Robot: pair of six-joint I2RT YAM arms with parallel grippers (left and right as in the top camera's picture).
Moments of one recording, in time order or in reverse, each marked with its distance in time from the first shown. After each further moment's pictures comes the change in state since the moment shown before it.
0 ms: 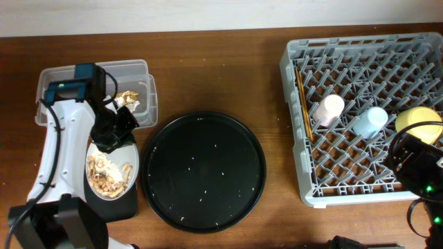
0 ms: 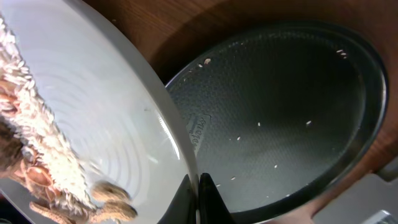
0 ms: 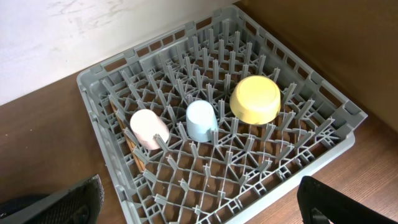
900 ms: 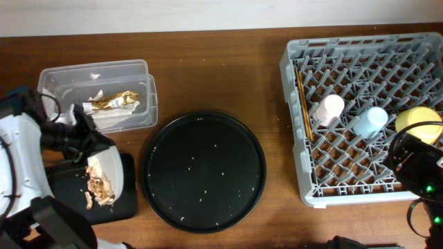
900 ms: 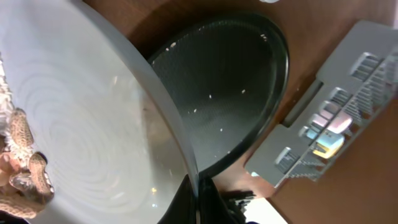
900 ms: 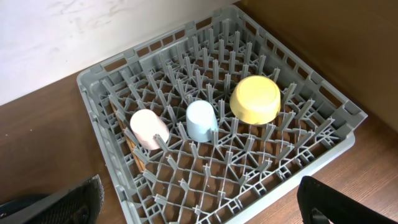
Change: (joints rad) left arm 0.375 0.000 0.000 -0.131 0.399 0.349; right arm 0.000 0.000 0.000 0.000 0.000 0.000
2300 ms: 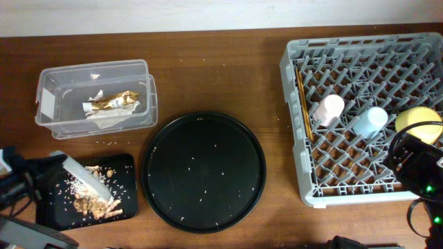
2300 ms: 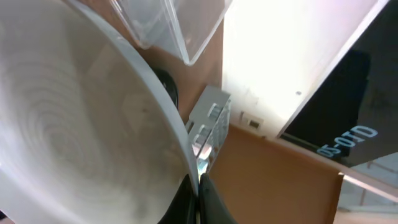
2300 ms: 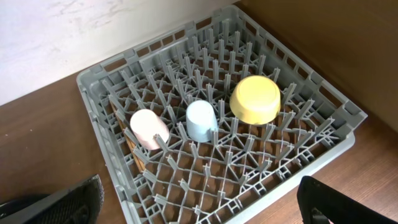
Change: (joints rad) left arm 0.584 0.000 -0.161 -0.167 0.461 0.385; right arm 0.000 0.000 0.000 0.000 0.000 0.000
